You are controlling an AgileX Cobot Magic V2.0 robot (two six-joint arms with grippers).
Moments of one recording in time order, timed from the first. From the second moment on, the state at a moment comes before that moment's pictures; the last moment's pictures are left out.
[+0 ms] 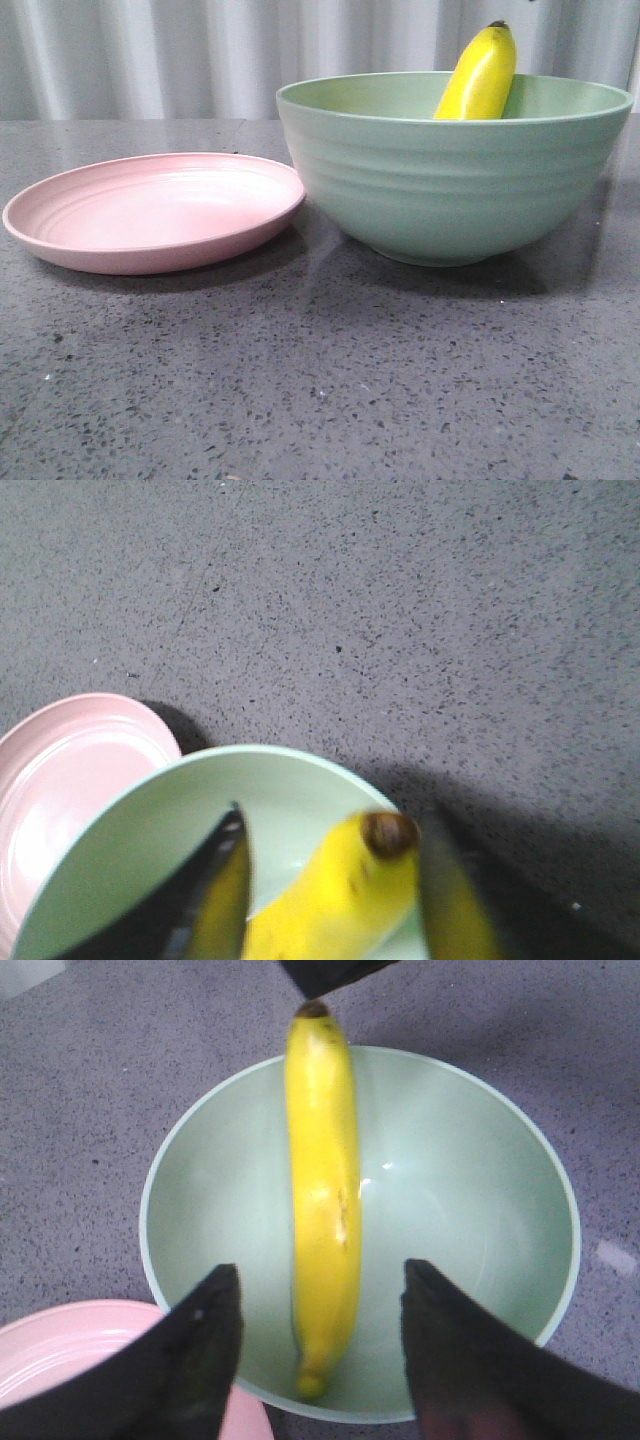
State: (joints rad) left arm -0.84 1.32 -1.17 -0.16 0.50 0.15; right arm 0.07 1.38 -1.28 0.53 0.74 -0.32
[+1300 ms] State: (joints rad) left arm -0.84 0.34 -0.28 -0.15 0.02 0.15; right arm 0.07 0.17 -0.27 0.51 0.20 -0.40
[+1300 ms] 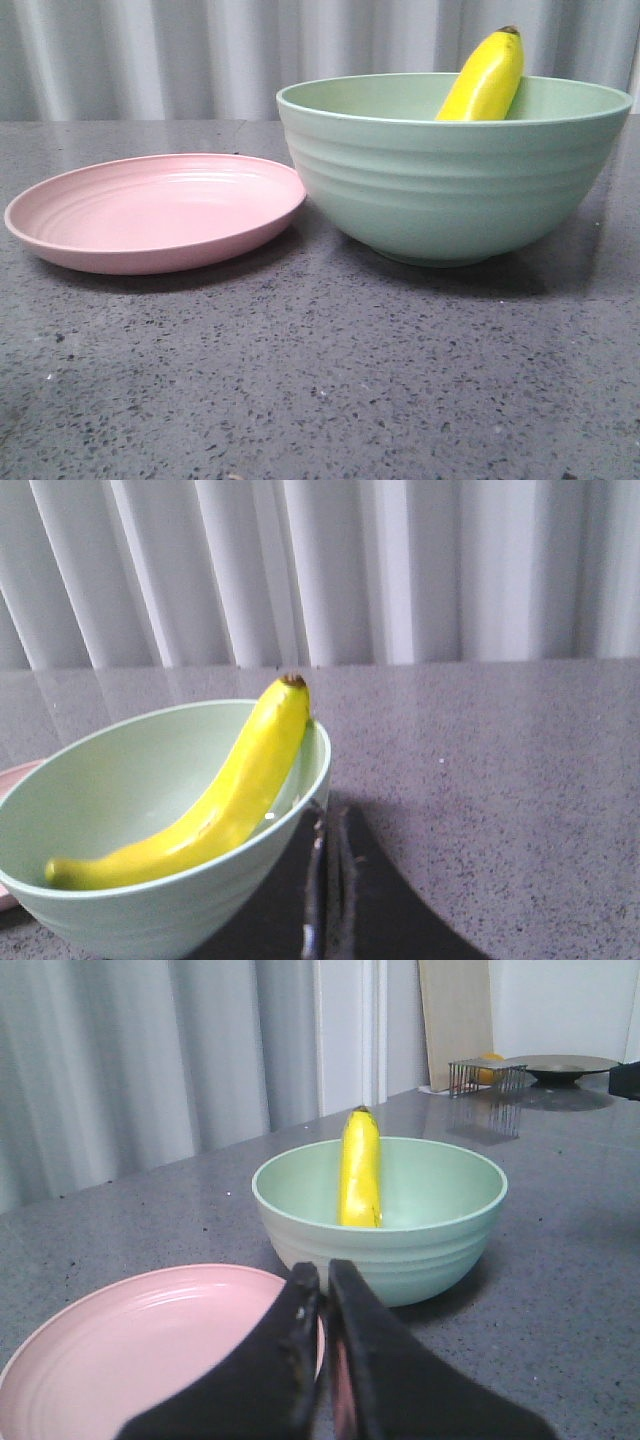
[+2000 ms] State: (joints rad) left arm -0.84 0.33 -0.23 -0.10 0.00 0.15; right arm 0.07 0.16 -0.27 0.51 0.19 -0.40
